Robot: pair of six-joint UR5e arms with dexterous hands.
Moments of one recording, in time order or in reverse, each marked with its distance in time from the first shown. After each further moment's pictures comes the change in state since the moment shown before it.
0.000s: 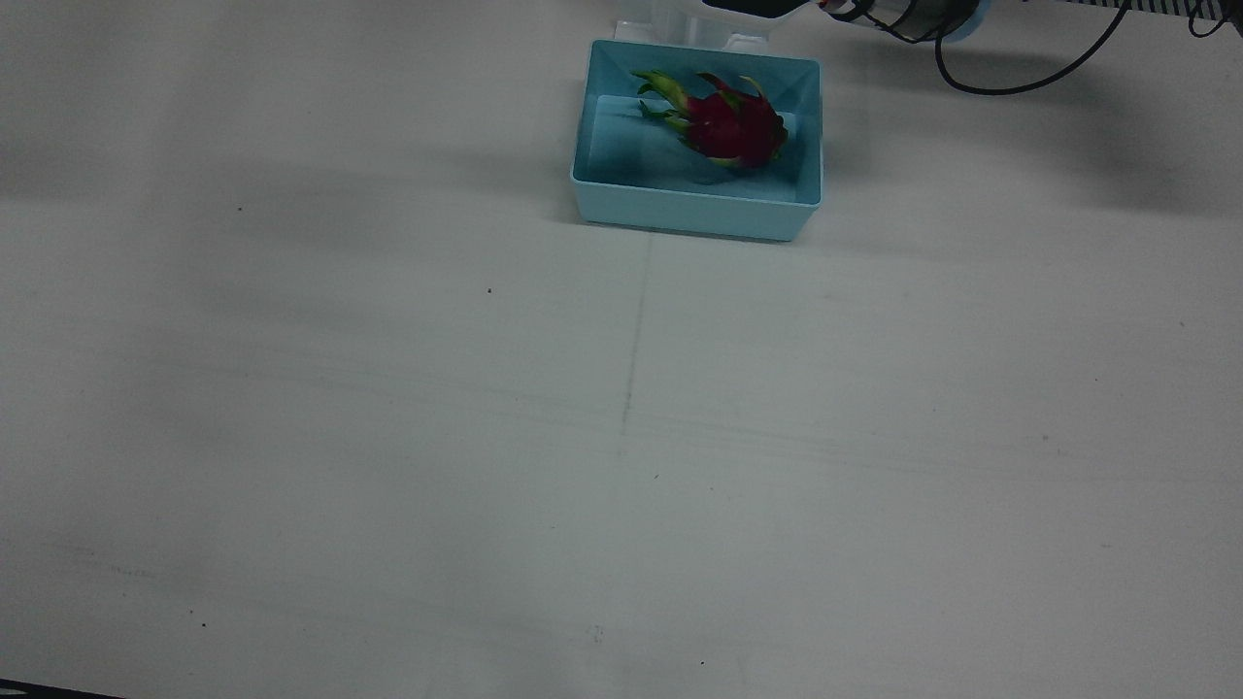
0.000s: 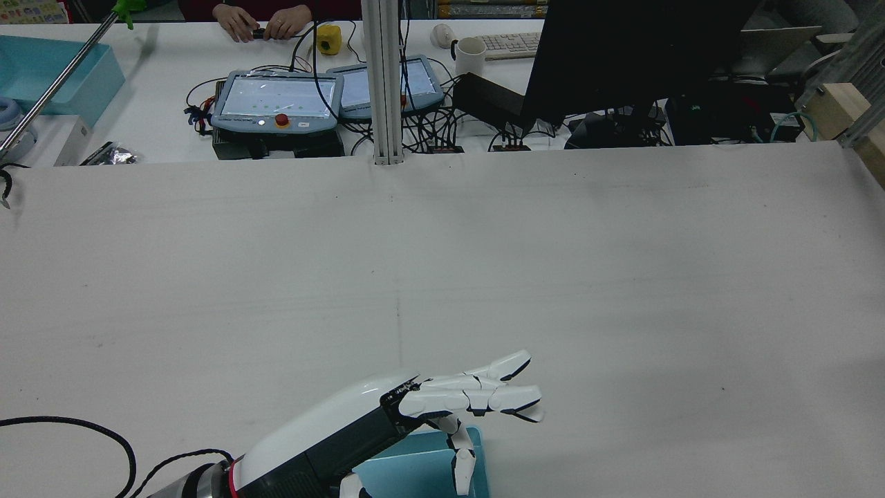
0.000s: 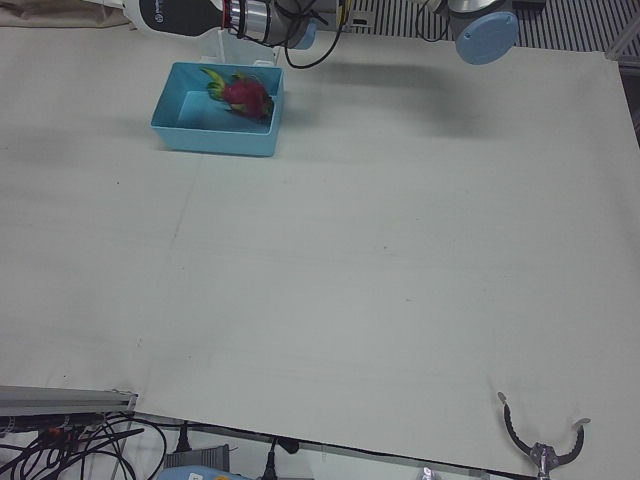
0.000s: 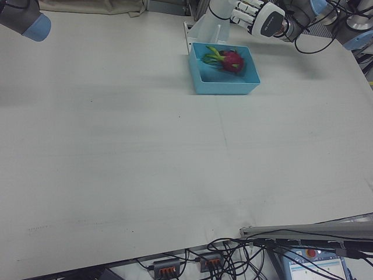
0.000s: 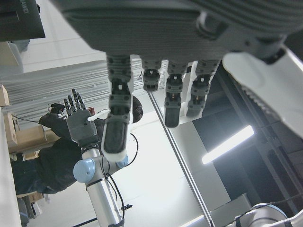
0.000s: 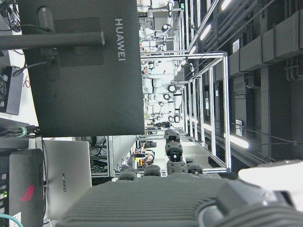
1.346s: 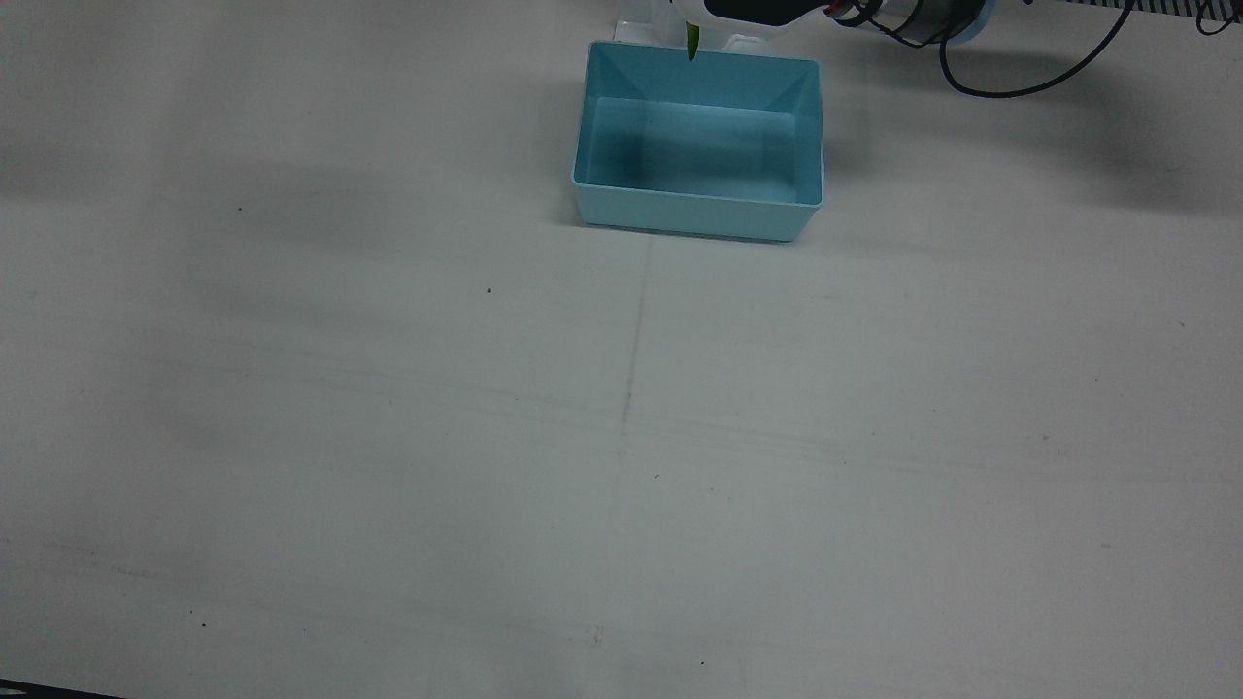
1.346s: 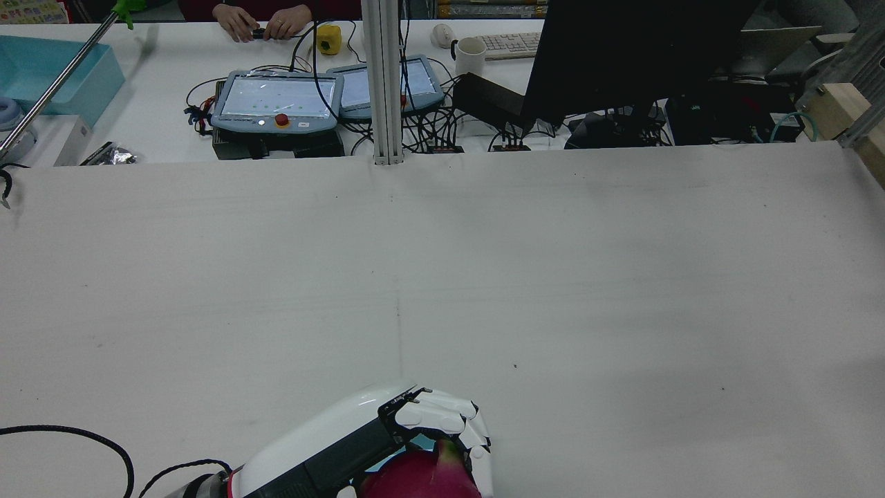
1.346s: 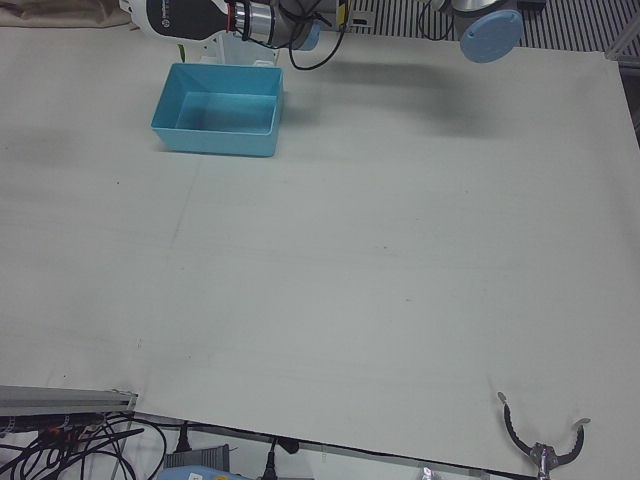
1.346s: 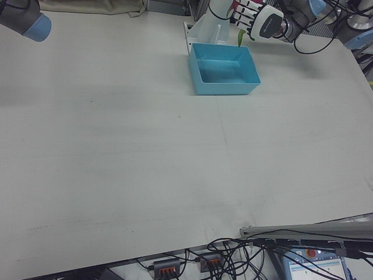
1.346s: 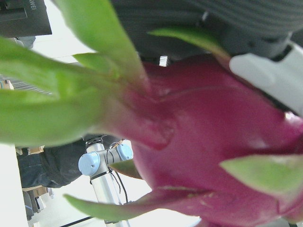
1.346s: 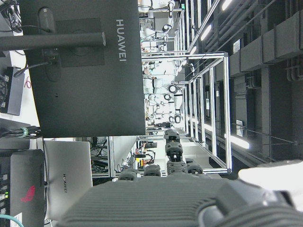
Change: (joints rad) left arm 0.019 0.019 0.000 -0.007 -0.009 0.004; right arm -0.003 0.000 0.000 0.000 0.000 0.000
